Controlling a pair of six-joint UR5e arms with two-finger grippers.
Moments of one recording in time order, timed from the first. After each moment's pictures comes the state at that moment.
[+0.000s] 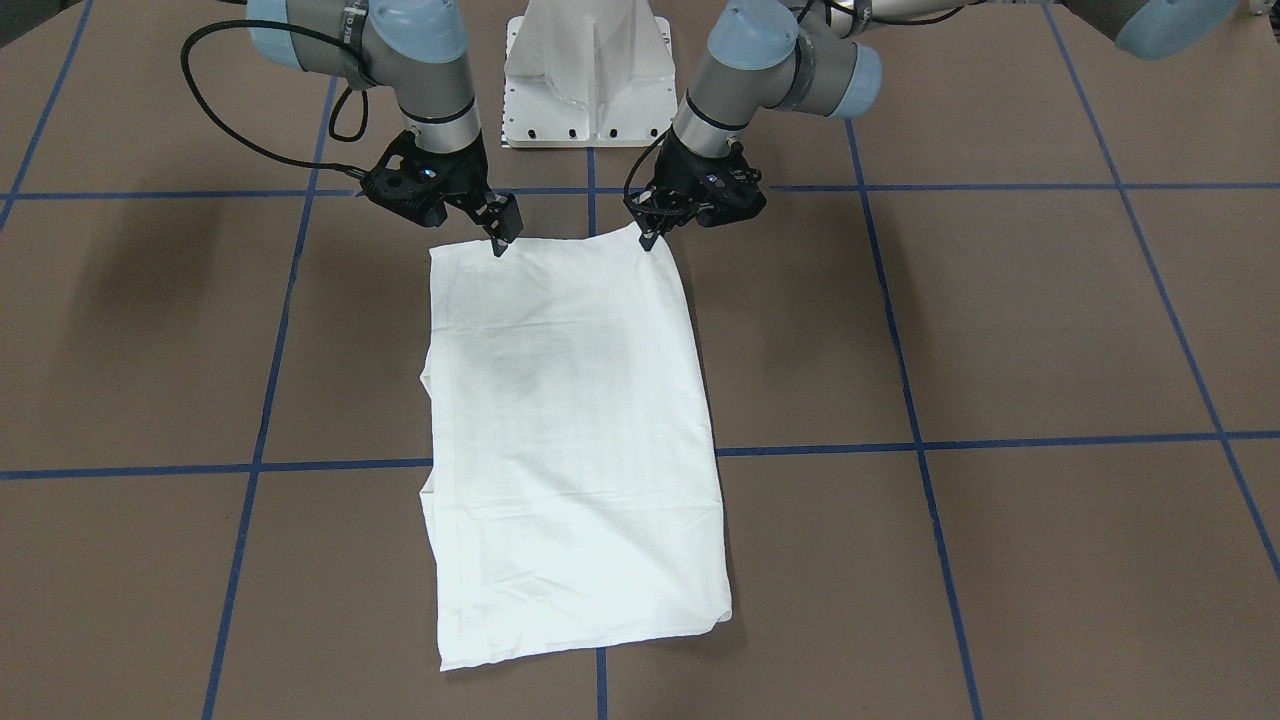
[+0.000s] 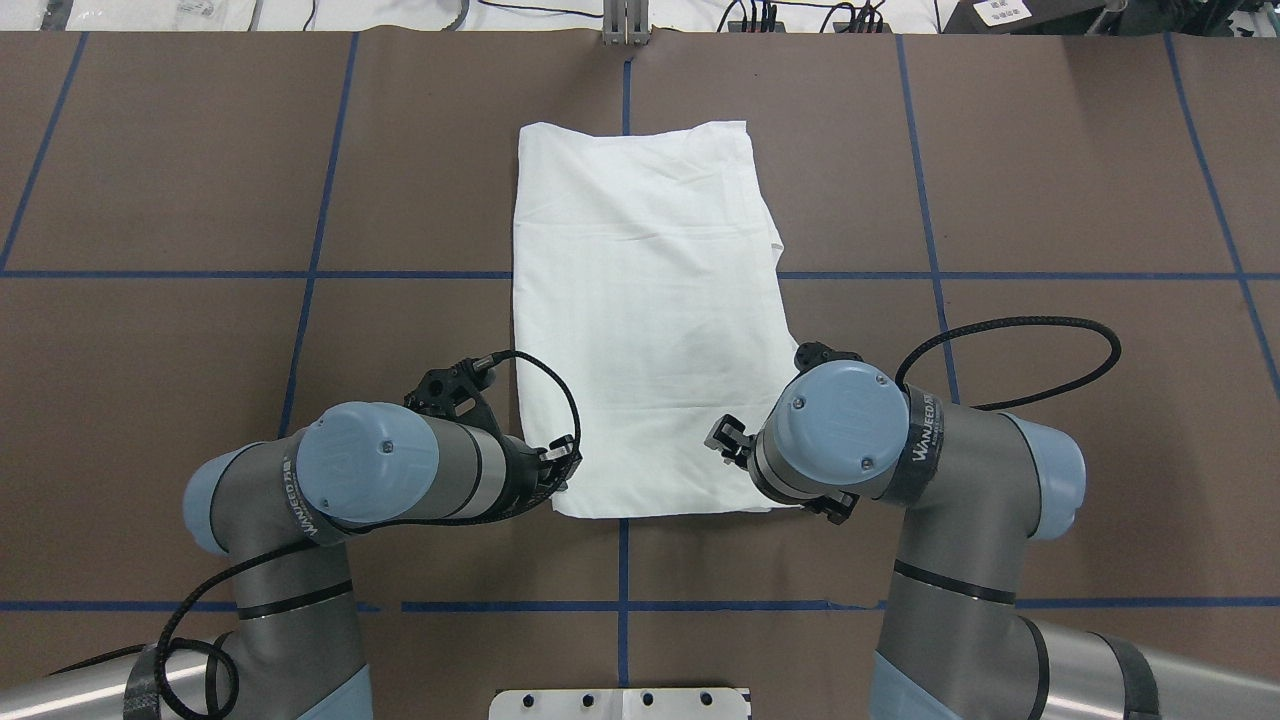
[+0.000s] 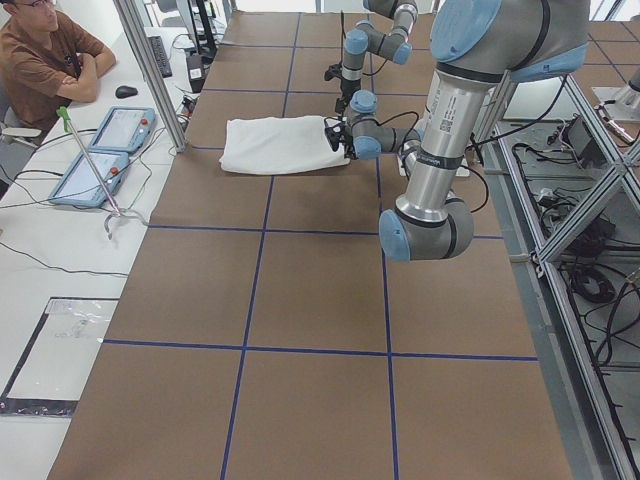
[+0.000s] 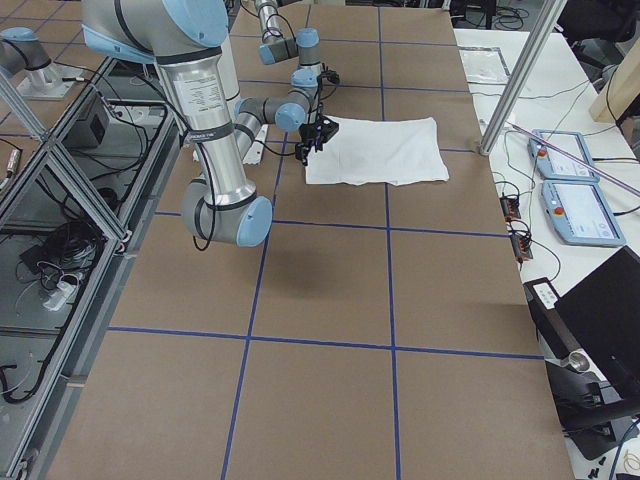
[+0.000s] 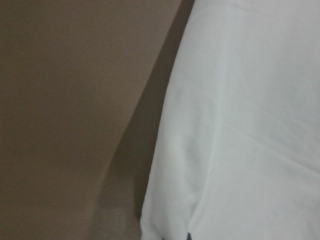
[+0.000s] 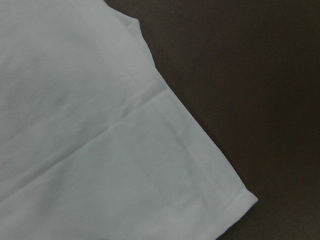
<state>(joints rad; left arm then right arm) -0.34 -2.04 -1.80 -1.99 -1.73 -1.85 0.36 -1.13 1.92 -1.64 1.74 1.88</state>
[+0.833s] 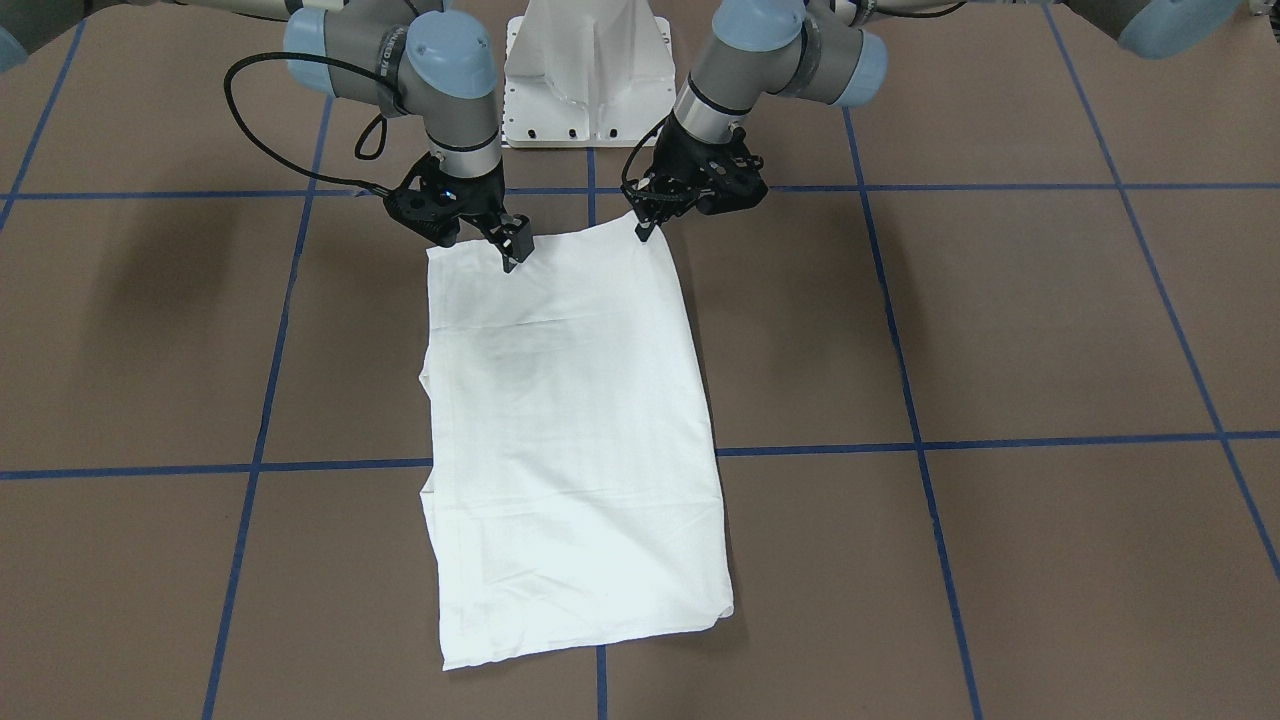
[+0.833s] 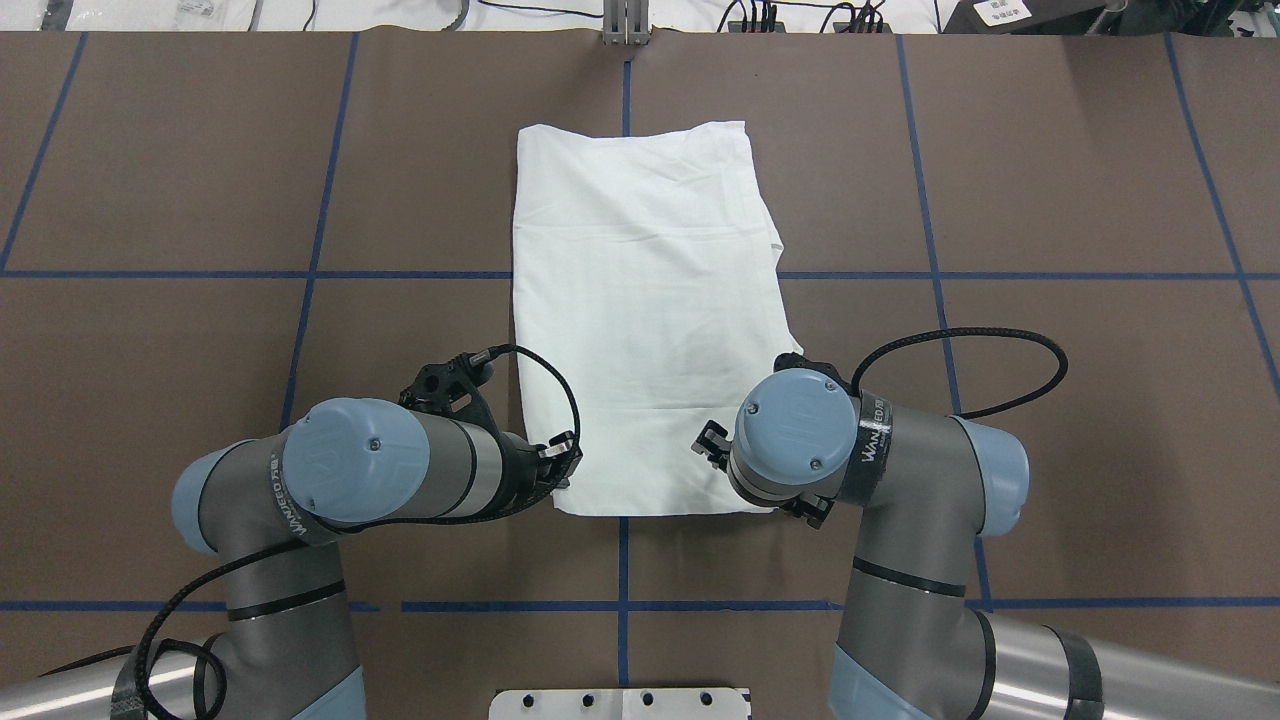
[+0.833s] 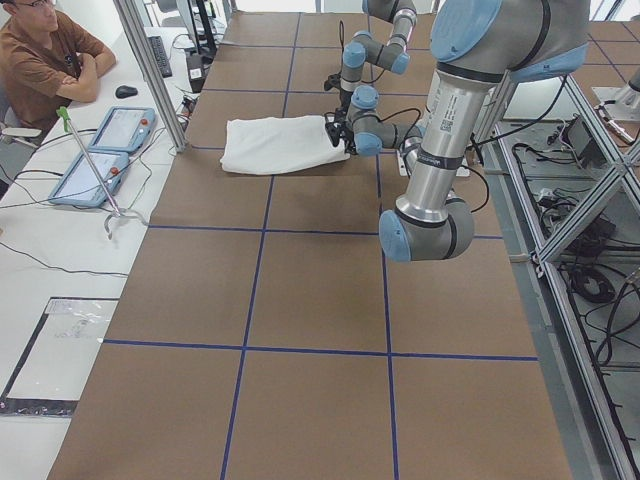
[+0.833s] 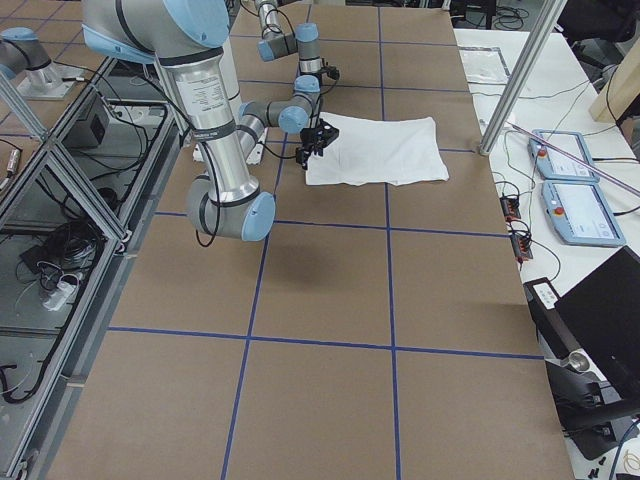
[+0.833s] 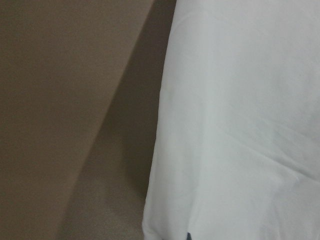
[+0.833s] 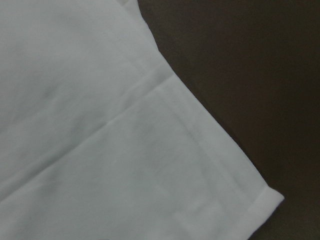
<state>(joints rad) -0.34 -2.03 -1.83 -1.99 -1.73 -1.85 0.35 -1.08 1.83 -1.63 1.74 1.91</state>
